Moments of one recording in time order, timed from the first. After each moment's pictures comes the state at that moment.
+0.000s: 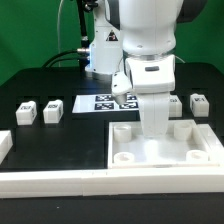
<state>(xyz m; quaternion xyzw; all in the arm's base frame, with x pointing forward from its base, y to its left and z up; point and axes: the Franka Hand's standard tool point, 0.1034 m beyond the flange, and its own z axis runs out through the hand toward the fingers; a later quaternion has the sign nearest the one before) 0.482 0.060 0.013 -0.71 -0.70 0.04 0.07</state>
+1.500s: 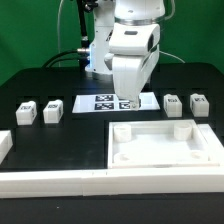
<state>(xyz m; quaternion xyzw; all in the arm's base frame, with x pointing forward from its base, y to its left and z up) 0.438 0.045 0.057 -0.81 -0.58 0.04 0.04</state>
